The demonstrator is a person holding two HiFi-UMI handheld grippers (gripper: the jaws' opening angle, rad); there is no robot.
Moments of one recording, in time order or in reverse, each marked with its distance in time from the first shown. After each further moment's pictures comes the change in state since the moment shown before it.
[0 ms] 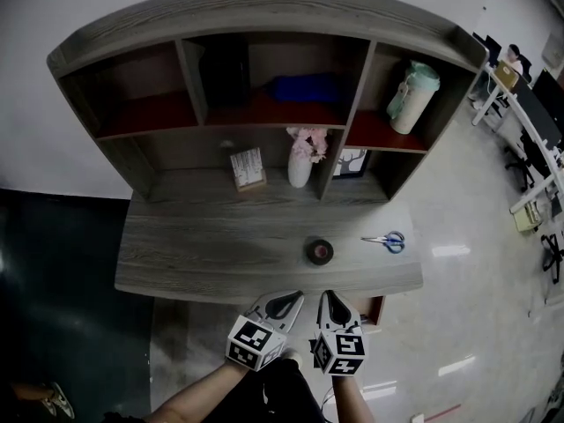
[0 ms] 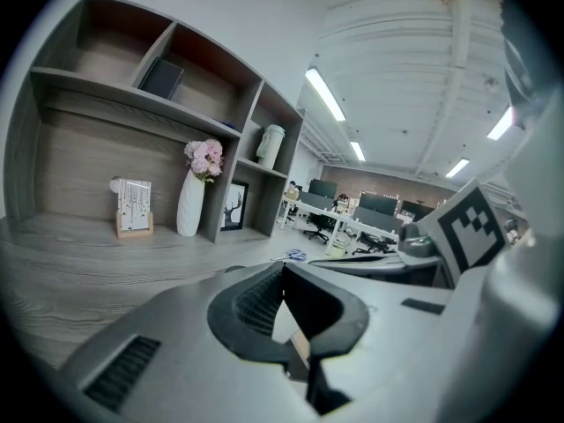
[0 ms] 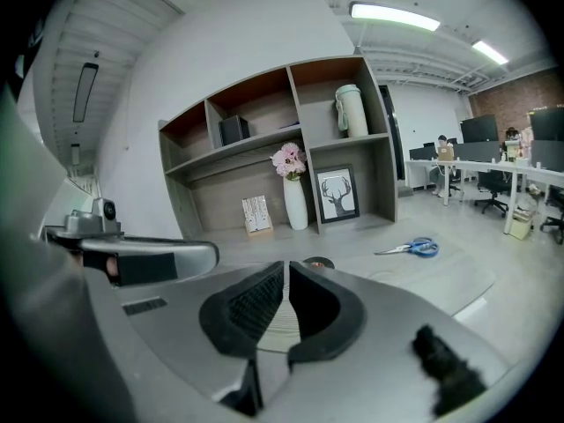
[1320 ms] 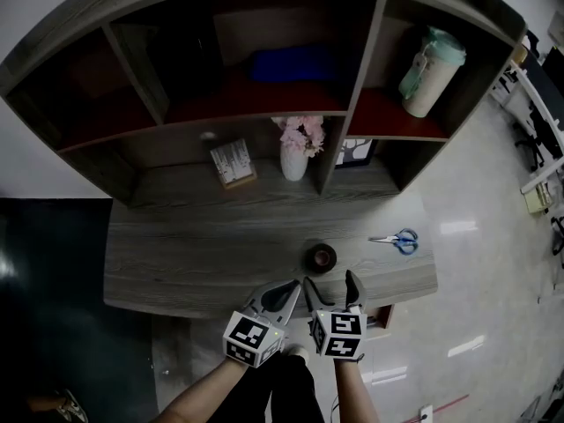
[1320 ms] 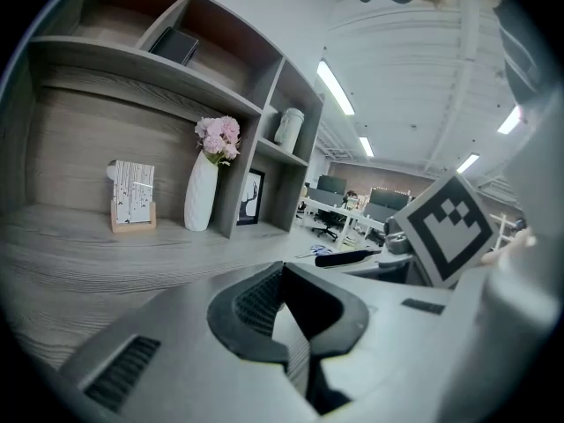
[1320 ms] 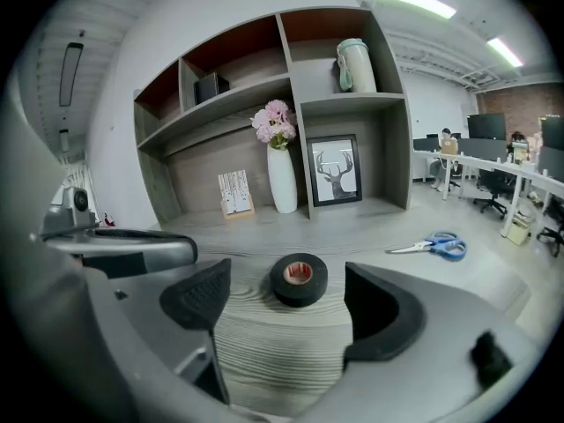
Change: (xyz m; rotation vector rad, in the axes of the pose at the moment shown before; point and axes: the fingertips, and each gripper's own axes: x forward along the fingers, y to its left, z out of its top) left arm 0.063 0.063 -0.015 0.002 0.010 0.045; right arm 0.101 -0.038 -0.015 -0.024 0.120 -0.034
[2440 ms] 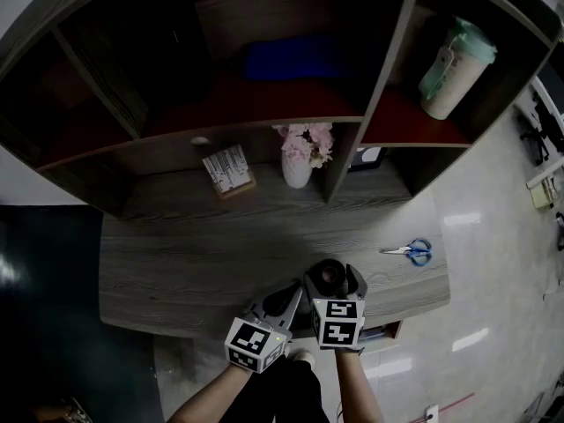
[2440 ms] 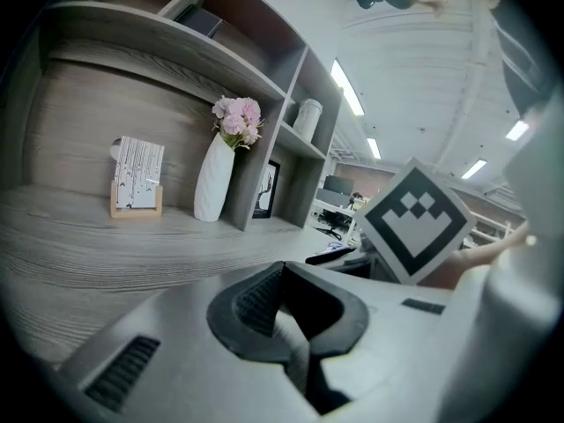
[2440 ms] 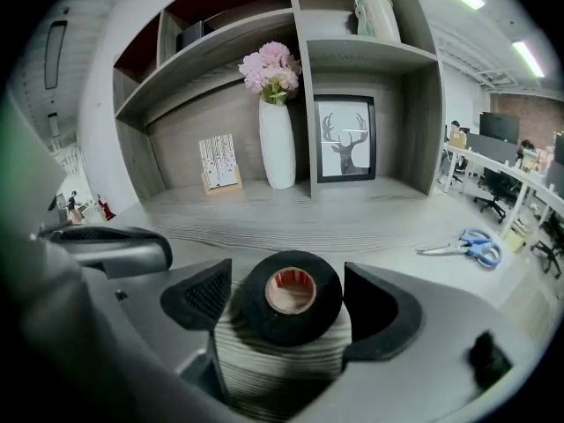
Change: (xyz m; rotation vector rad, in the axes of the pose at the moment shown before) left arm 0.035 0.043 -0.014 -0.048 0.002 0.014; right arm 0.079 -0.012 -0.012 -0.032 0.158 -0.032
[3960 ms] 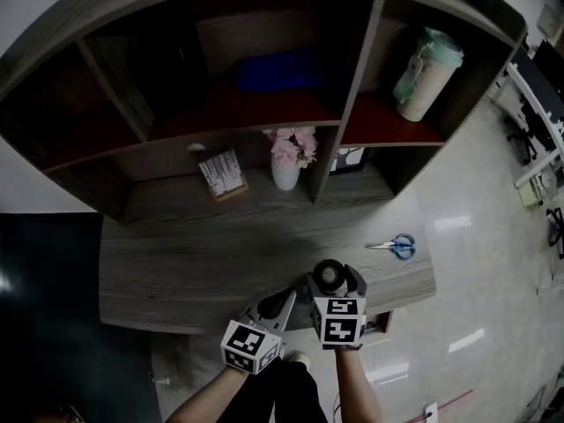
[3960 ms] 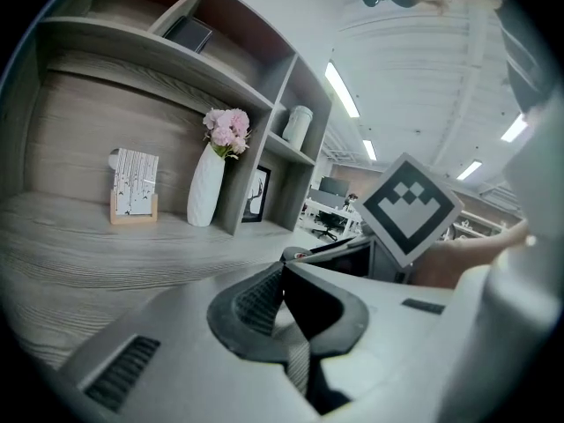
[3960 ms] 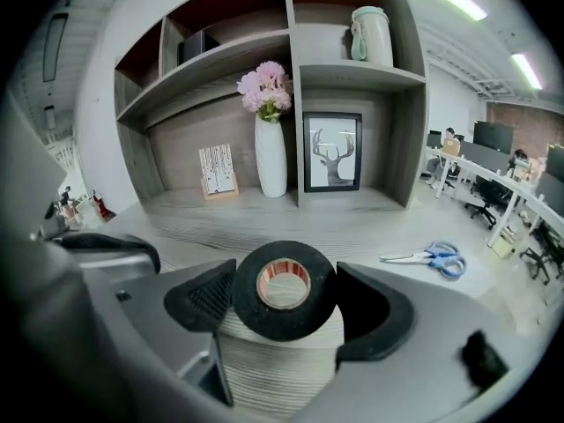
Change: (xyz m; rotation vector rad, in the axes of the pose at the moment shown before) left arm -0.021 -0.025 0.008 0.006 -0.003 -0.021; right arm -0.041 -0.013 0.009 -0.019 0.009 -0.040
